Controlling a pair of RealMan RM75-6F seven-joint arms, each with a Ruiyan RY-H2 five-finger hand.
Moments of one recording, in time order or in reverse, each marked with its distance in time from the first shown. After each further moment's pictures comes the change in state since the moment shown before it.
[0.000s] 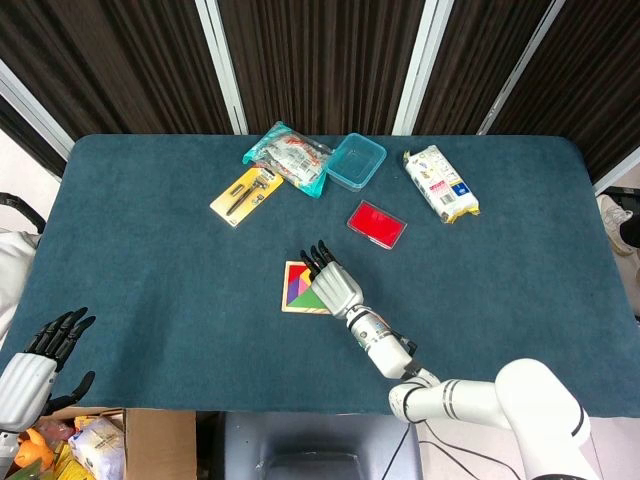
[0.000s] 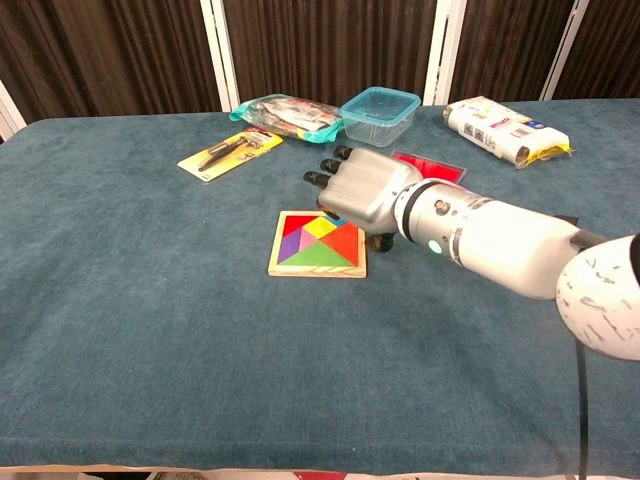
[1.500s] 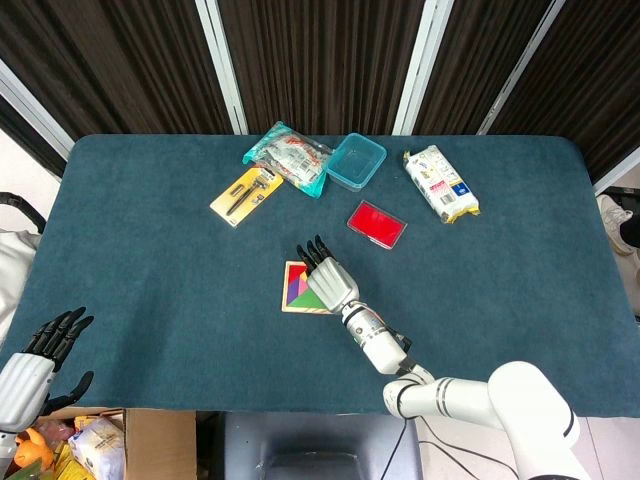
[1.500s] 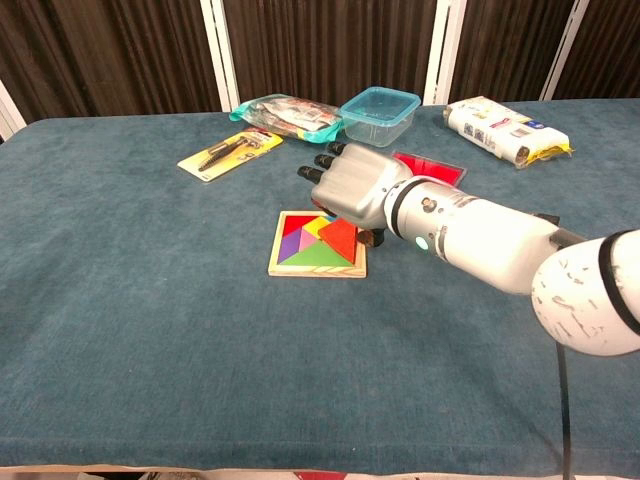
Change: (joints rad) left arm 0.002 0.001 0.000 0.005 -0.001 0.006 -0.012; right arm 0.010 -0.047 0.031 0.085 -0.028 -0.025 0.017
